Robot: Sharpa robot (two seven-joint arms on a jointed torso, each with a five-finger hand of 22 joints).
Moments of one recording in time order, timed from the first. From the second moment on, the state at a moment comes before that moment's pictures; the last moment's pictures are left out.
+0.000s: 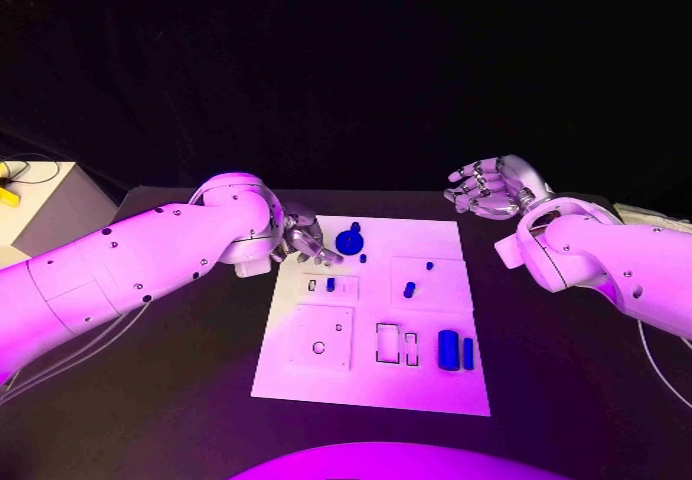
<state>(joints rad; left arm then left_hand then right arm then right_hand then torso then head) 1.10 -0.72 0.27 1.48 -1.22 0.31 -0.64 1.05 -0.16 0.33 0.29 0.09 0.86 0.05 0.77 0.85 1.16 -0.01 1.08 0.66 1.47 -0.07 1.53 1.31 0.12 1.30 0.04 1.33 1.03 1.25 -0.81 -0.10 1.40 -0.75 -0.59 0.09 1.34 -0.24 0.42 0.24 0.32 0.82 0.21 0.23 0.36 0.97 0.15 0.40 0.23 1.12 0.09 0.25 0.51 0.17 1.10 0.20 0.08 0.33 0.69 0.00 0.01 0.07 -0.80</state>
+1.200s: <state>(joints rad) 1.13 -0.57 0.27 1.08 -1.23 0.32 -0.61 1.09 -0.14 0.32 0.29 0.09 0.81 0.07 0.72 0.83 1.11 0.01 1.06 0.62 1.47 -0.06 1.51 1.31 0.12 1.28 0.05 1.32 1.01 1.25 -0.81 -0.10 1.40 -0.74 -0.59 0.09 1.34 -0.24 0.42 0.23 0.32 0.82 0.21 0.23 0.36 0.97 0.15 0.40 0.23 1.12 0.09 0.25 0.51 0.17 1.10 0.20 0.08 0.33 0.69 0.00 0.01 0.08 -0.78</state>
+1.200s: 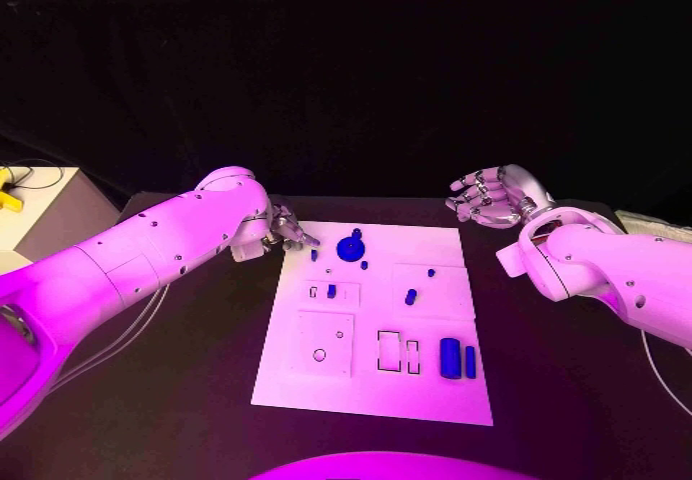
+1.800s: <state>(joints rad) 1.14 -0.57 0.26 1.08 -1.23 0.33 -0.59 1.09 -0.14 0.31 0.29 0.09 0.81 0.08 0.72 0.82 1.11 0.01 1.06 0.62 1.47 -0.06 1.51 1.31 0.12 1.28 0.05 1.32 1.01 1.25 -0.81 -0.10 1.40 -0.74 -0.59 0.09 1.34 -0.24 0.42 0.23 0.32 0.82 0.21 0.23 0.36 0.97 0.15 0.40 0.23 1.12 0.09 0.24 0.51 0.17 1.10 0.20 0.07 0.33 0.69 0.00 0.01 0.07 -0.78</state>
